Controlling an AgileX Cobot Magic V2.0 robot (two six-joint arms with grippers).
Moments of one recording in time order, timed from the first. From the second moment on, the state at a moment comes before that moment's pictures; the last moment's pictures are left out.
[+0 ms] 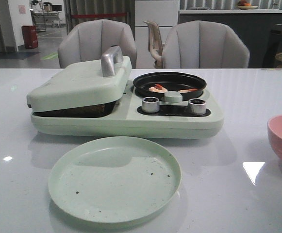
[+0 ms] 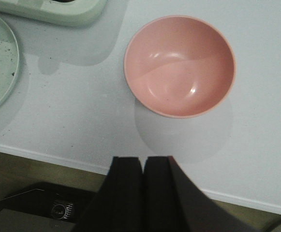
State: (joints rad) left arm -0.01 0.00 0.00 -0.07 0.01 0.11; right arm 0.05 0.74 -0.74 0.06 0.96 -0.07
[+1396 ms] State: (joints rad) left arm -0.02 0.00 0.00 -0.05 0.02 0.07; right arm 0.05 0.74 -0.74 0.06 0.96 -0.07
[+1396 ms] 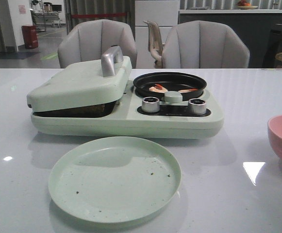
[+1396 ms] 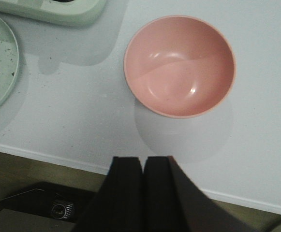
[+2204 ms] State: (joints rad) left arm -0.02 0.00 0.00 -0.05 0.03 0.07; right arm -0.04 0.19 -0.16 0.05 0.13 -0.07
